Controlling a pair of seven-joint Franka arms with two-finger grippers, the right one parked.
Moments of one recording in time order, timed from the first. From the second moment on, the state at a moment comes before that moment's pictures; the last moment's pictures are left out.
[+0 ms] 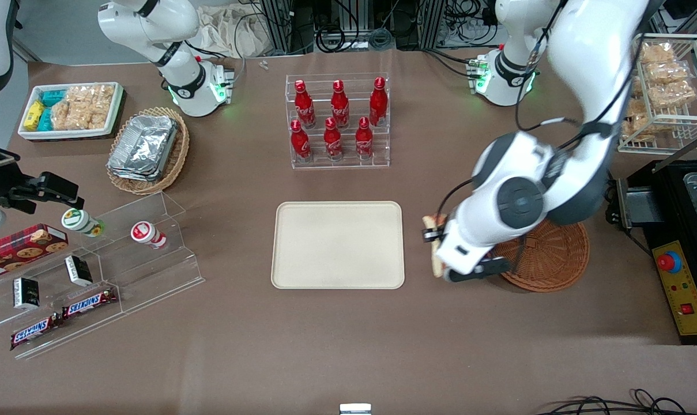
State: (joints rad) arm -0.14 0.63 -0.45 -1.36 0.11 1.90 -0.70
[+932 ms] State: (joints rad) arm -0.30 0.89 -0.45 -1.36 0.35 2.15 -0.83
